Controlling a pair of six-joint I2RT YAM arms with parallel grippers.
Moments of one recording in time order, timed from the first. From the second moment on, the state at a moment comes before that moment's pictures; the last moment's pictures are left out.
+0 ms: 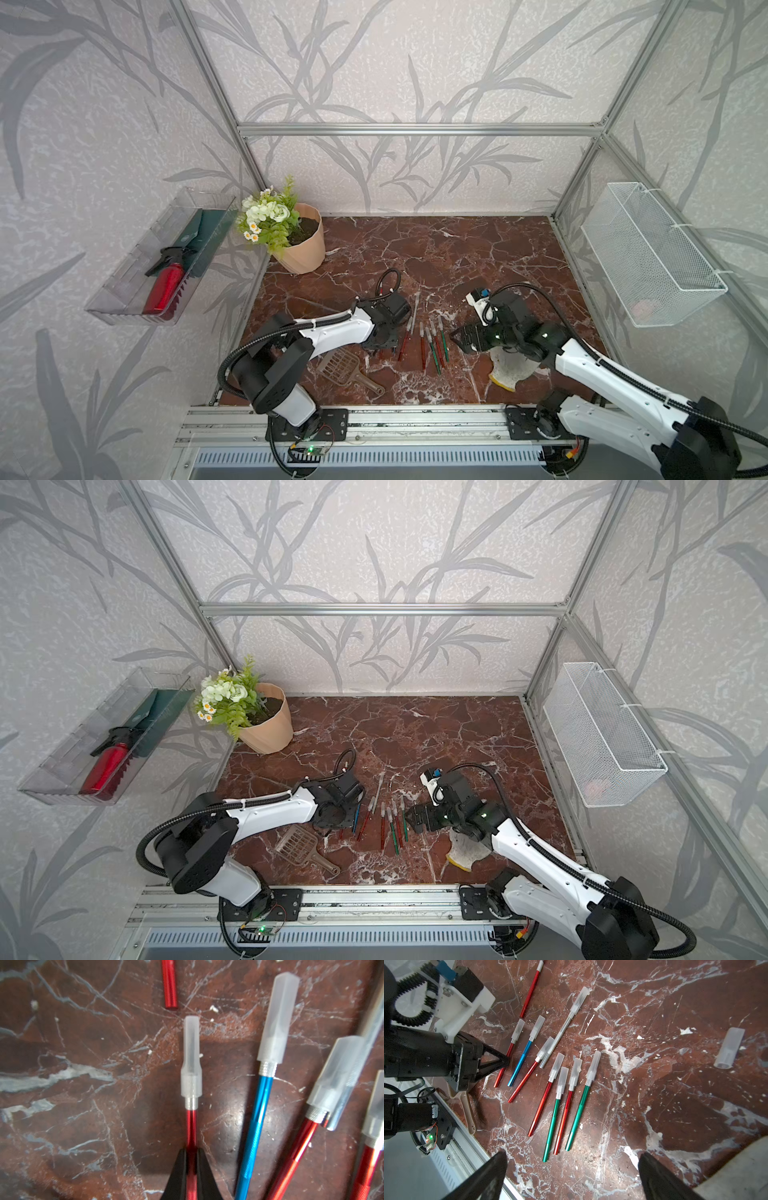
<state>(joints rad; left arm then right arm) -0.76 1.57 0.82 -0.62 -0.15 -0.75 0.64 0.99 0.60 -0.47 -0.26 0.39</state>
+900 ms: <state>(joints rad) -0.76 1.39 0.81 -0.47 0.06 -0.69 0.64 1.13 0.67 -0.36 -0.33 0.65</state>
